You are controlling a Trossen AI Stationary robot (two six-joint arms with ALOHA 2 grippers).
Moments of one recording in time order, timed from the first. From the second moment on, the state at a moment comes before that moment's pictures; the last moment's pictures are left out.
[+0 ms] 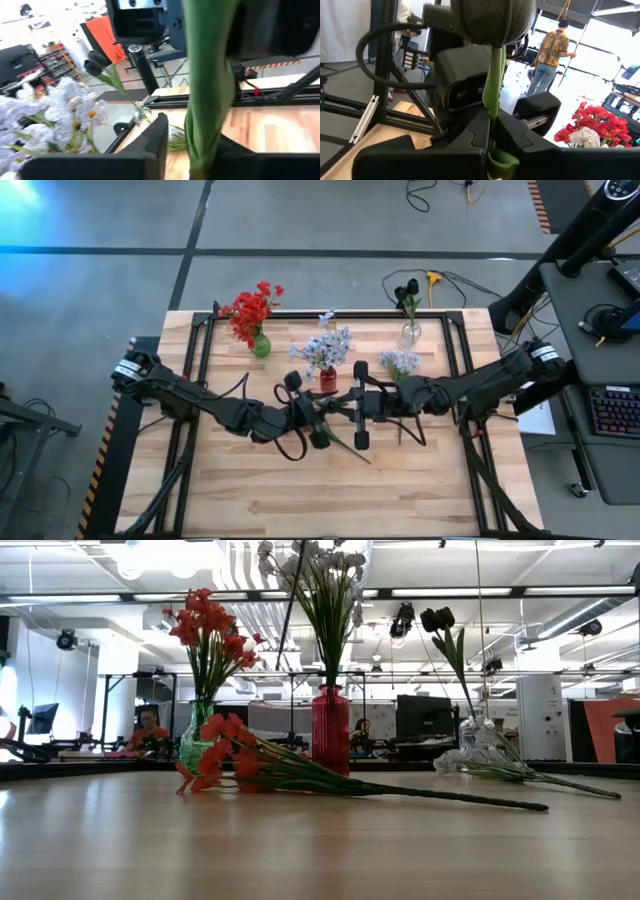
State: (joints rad) left arm -0.37 1.60 1.13 0.36 -0.86 0.21; right arm 0.27 1.44 1.08 0.42 0.25 -0.29
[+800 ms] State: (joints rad) left arm -0.52 1.44 1.13 0.26 -0.95 0.35; right arm 0.27 1.17 1.34 -0.32 0.60 -0.10
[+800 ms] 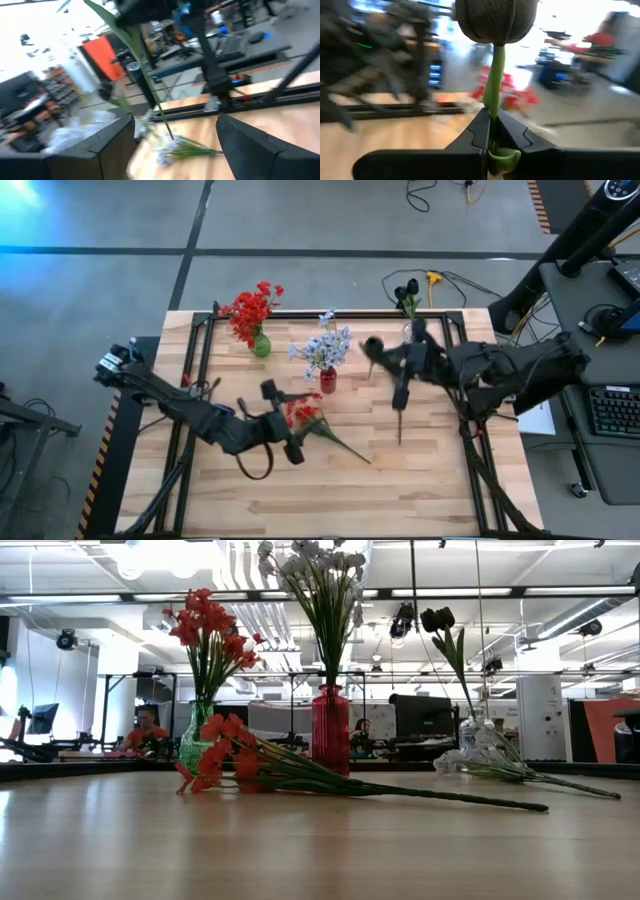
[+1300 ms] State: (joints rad) left arm -0.54 1.39 1.13 0.14 -1.20 0.38; right arm -0.04 0.96 1.04 -0.15 0.59 -0.06
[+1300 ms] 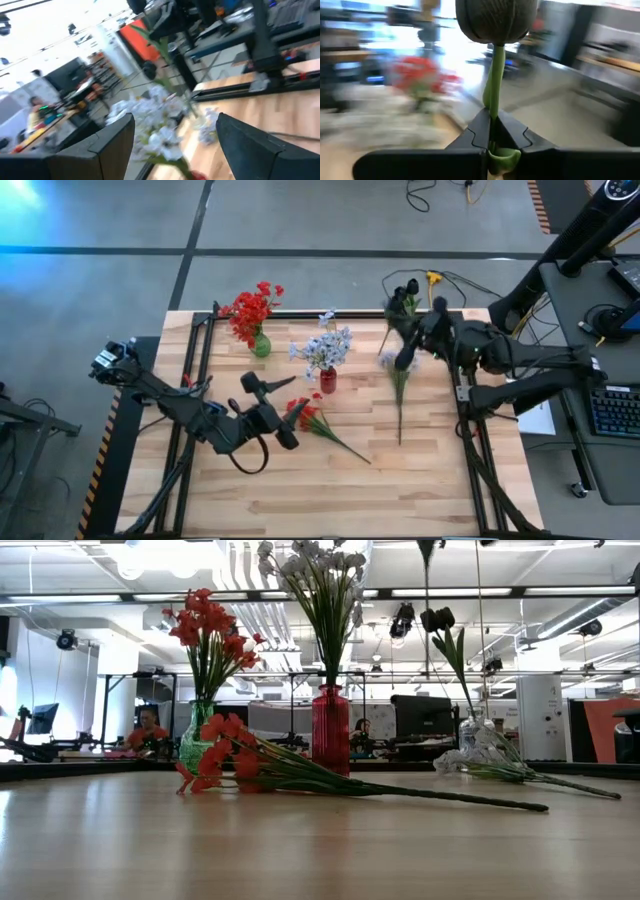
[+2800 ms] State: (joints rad) left arm -0.54 1.39 1.12 -0.14 -1.55 0.22; right arm -0.49 0.94 0.99 -0.19 0.79 -0.03
